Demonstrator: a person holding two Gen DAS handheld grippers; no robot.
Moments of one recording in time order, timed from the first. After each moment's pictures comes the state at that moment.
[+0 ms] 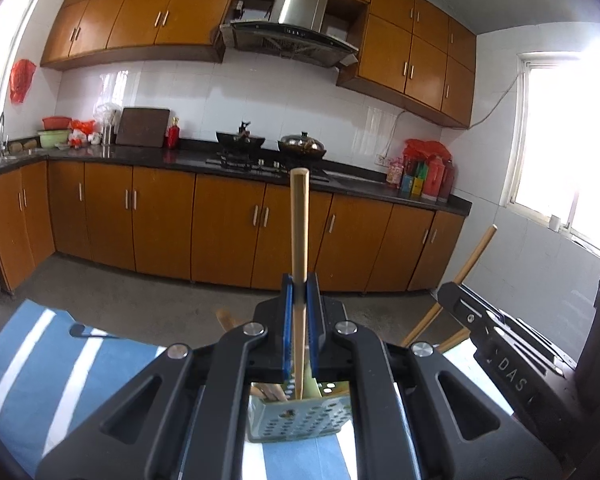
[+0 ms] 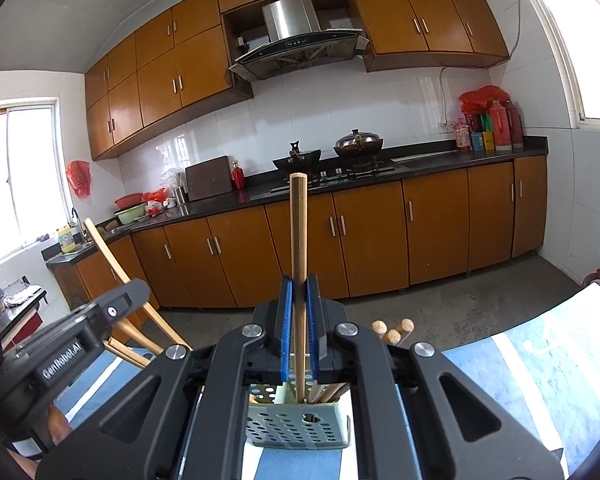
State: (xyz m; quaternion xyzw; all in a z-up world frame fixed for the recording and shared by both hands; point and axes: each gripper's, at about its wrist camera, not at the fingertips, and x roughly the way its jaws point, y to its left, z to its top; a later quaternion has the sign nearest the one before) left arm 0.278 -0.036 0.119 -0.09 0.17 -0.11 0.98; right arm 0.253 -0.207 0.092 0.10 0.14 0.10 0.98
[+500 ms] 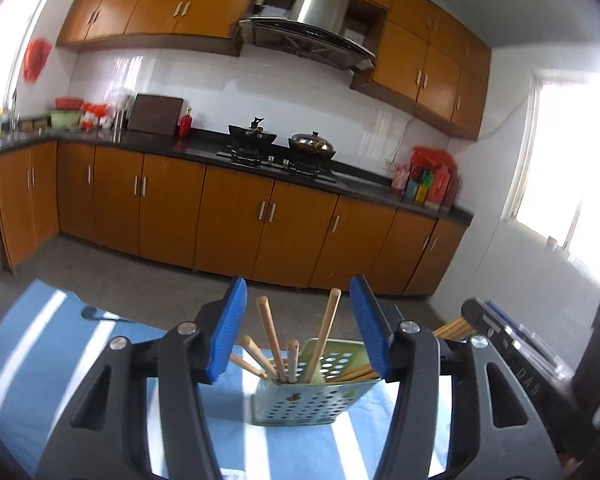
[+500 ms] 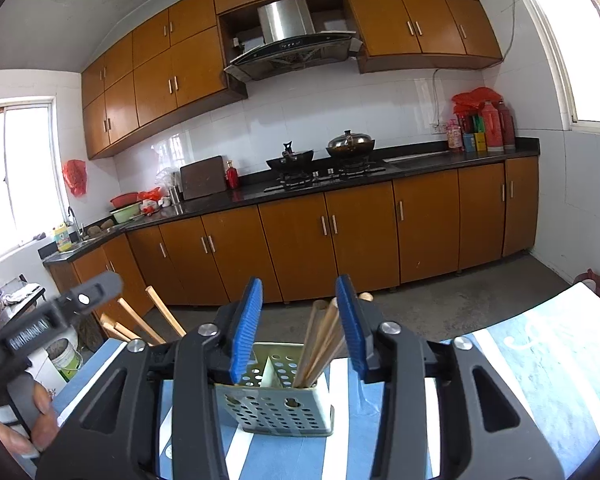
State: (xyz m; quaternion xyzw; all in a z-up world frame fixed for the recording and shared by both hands) left arm 0.253 0.003 0.139 -0.14 0.17 -0.10 0.97; right arm 0.226 -0.228 0.103 0.10 0.13 0.09 0.98
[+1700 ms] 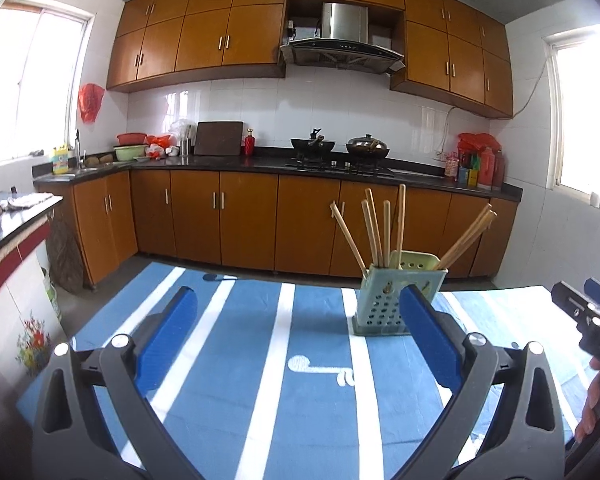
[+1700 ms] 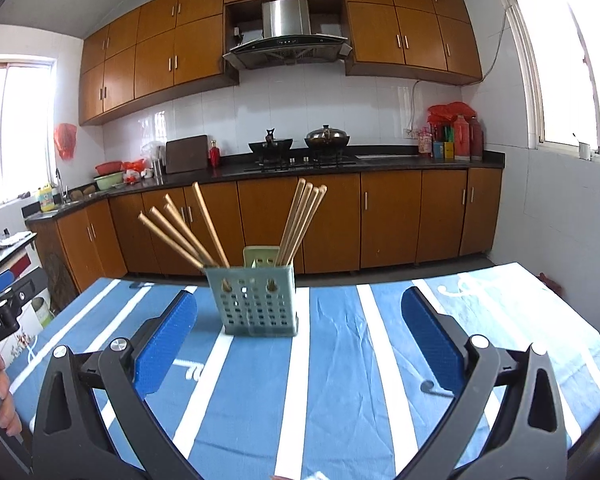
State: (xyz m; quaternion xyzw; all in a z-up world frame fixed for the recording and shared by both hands) left arm 0.067 0.049 0.086 -0.04 0.16 0.02 0.99; right arm 0.081 -0.218 0.058 0.04 0.15 0.04 0.99
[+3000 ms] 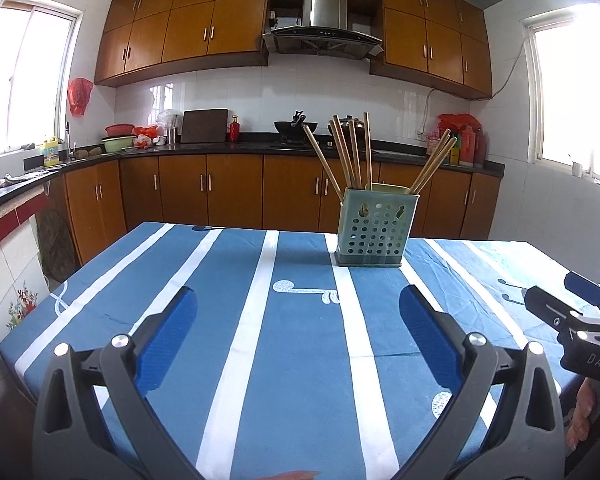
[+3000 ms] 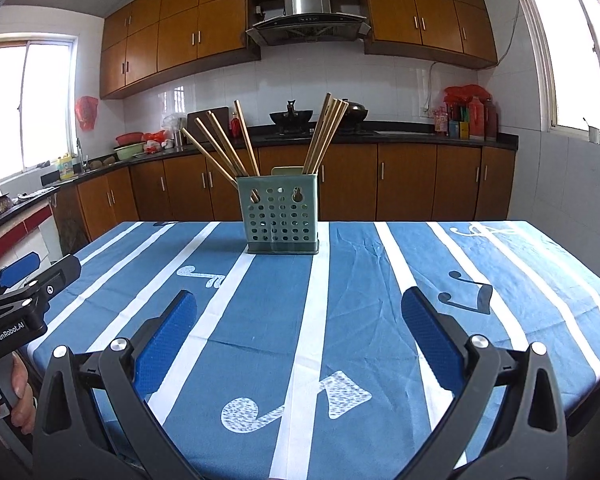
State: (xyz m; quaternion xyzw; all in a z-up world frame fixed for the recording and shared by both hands) left arm 0.000 0.024 0.001 -0.03 0.17 0.00 0.99; right arm 0.014 -0.207 -0.018 0.03 0.18 0.07 0.98
